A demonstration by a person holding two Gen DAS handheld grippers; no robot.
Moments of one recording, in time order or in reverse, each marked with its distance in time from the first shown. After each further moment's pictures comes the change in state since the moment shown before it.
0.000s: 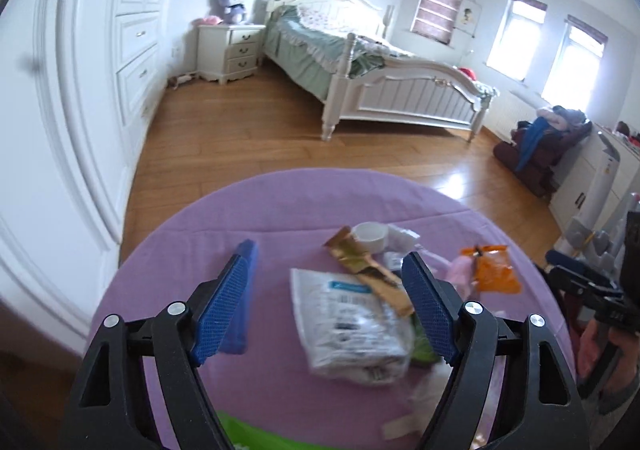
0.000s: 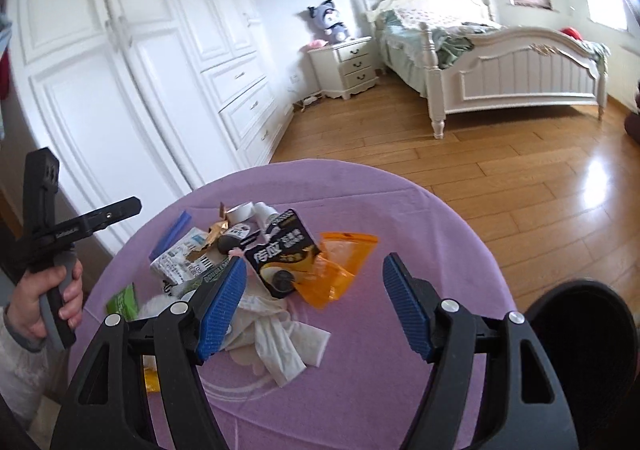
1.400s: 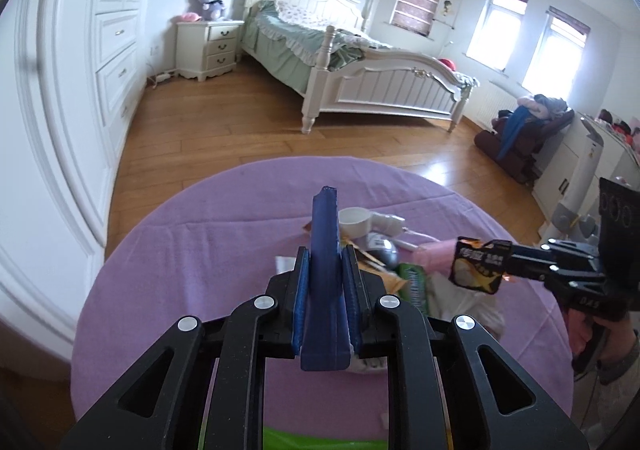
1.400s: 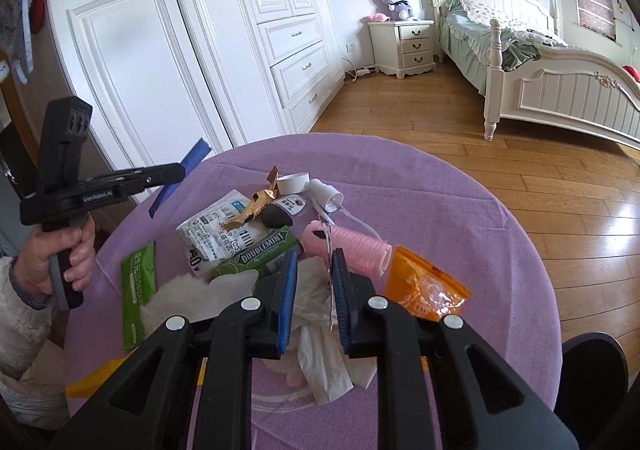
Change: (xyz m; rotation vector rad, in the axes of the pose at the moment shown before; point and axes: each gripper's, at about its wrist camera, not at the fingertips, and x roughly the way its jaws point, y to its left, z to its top) left arm -0.002 -0.018 -0.007 0.049 -0.009 -0.103; right arm 0.022 0.024 0.000 -0.102 0.109 0.098
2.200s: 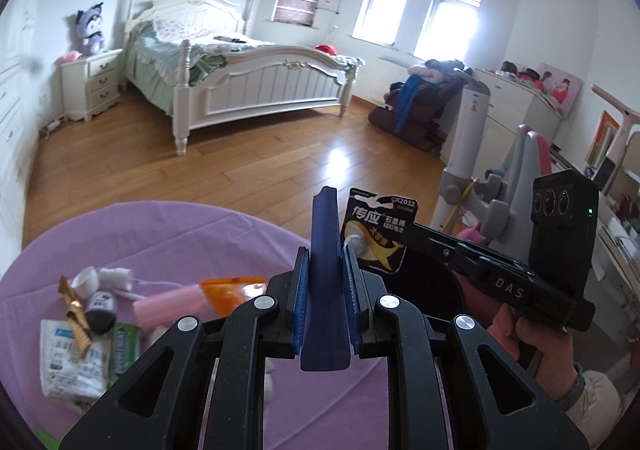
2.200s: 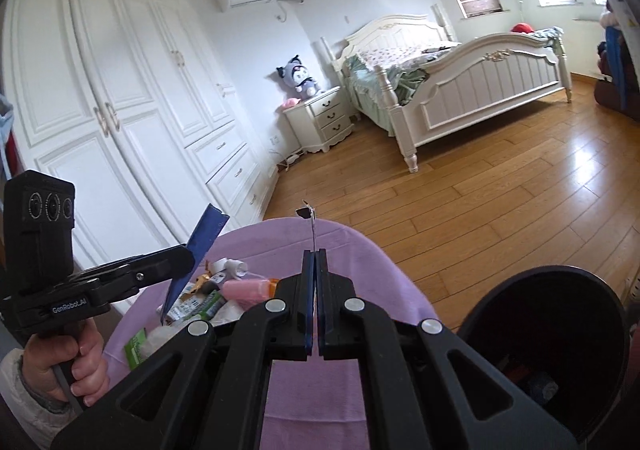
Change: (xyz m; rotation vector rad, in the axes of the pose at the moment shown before) left arm 0.031 -0.240 0.002 0.233 0.010 -0.314; right arm -0.137 -0.111 -0.071 0.378 -0.392 -0.147
